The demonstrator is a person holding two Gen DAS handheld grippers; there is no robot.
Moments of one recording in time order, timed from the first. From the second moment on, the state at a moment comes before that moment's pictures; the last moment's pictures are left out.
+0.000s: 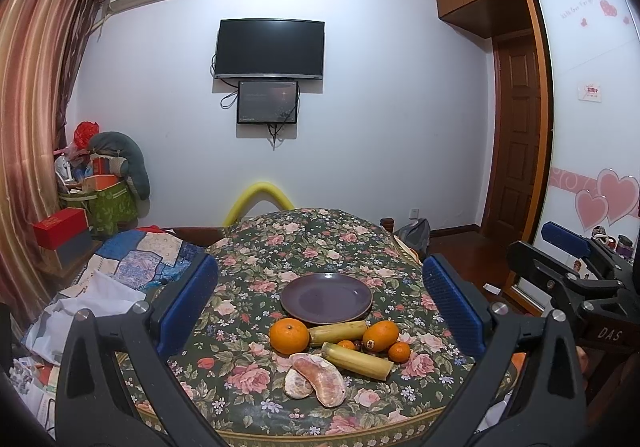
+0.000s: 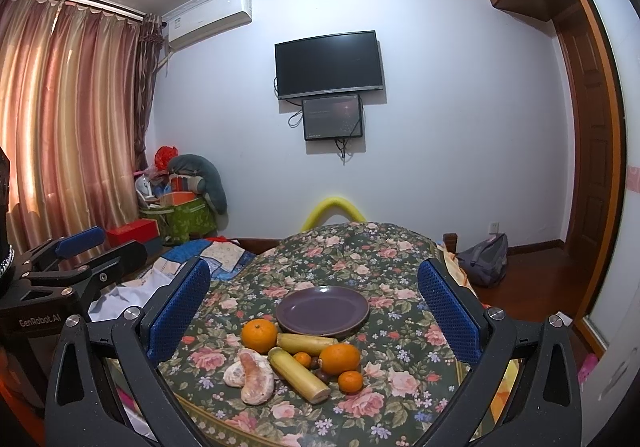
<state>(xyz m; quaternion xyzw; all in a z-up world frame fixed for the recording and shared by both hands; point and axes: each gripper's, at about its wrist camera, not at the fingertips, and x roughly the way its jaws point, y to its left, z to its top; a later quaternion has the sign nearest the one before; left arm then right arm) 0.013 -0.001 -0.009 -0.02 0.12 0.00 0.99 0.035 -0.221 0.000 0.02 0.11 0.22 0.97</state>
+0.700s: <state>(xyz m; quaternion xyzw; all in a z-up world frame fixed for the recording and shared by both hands) 0.034 0.011 -0.024 -0.02 0.14 0.00 0.99 0.058 -0.211 -0.014 0.00 0.14 0.22 0.97</state>
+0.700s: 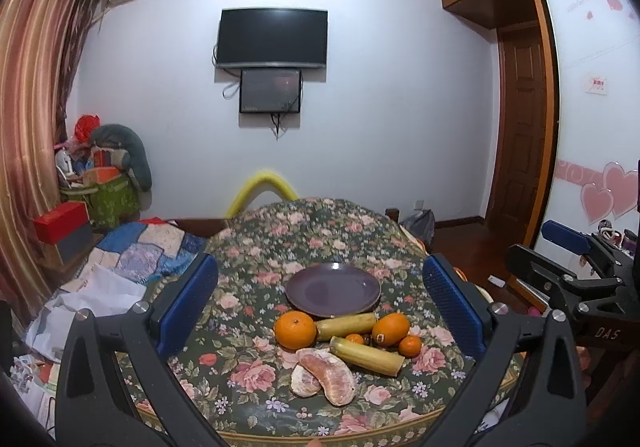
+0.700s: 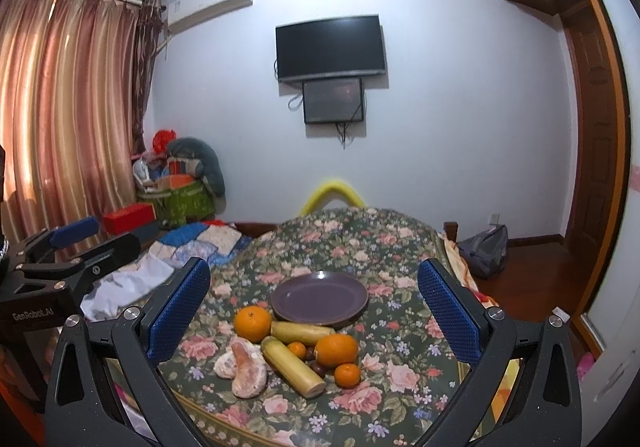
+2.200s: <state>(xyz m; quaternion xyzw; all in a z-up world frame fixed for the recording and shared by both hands) 0.161 0.033 -0.199 -0.06 0.42 -0.06 0.90 0.172 -0.145 -0.178 -0.10 0.40 0.33 0.85</state>
